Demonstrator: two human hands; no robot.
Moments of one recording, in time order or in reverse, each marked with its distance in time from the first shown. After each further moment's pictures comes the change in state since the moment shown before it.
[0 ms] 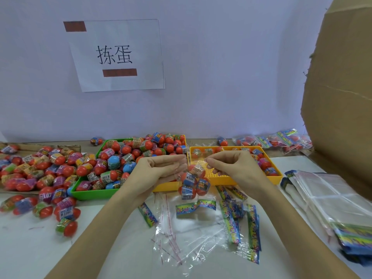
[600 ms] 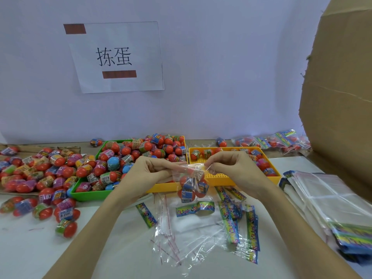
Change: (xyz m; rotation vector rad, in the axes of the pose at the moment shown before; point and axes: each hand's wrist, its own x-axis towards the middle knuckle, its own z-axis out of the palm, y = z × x) left_hand -0.002 0.001 -0.019 0.337 -0.164 0.134; right_hand 0.002 0.001 -0.006 -0.079 -0.112 -0.074
